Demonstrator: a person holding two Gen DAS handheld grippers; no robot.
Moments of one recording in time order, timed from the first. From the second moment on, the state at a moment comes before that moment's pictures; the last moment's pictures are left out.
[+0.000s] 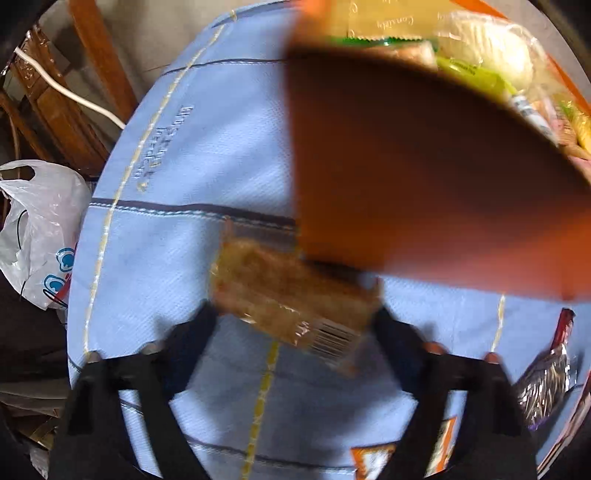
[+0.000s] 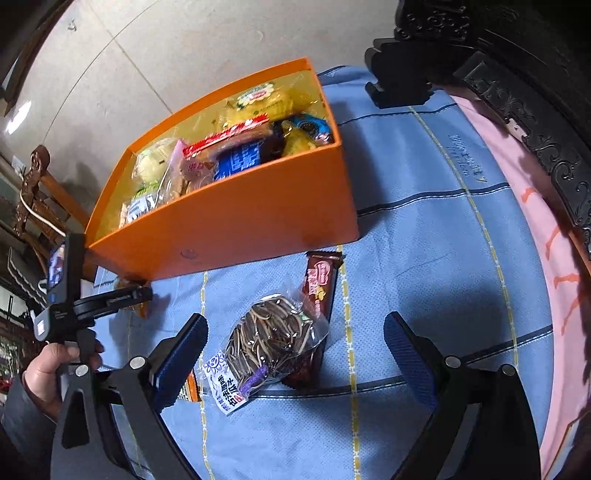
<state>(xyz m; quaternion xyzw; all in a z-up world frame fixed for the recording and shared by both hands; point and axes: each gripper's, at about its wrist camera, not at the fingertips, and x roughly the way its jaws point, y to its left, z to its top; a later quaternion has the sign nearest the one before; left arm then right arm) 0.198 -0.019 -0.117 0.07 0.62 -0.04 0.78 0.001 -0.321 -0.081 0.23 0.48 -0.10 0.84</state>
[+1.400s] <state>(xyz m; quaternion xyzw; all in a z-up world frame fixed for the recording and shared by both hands) 0.206 0.011 -0.130 0.00 0.64 0.00 0.77 0.015 -0.250 -0.129 0.17 0.55 -0.02 0.82</state>
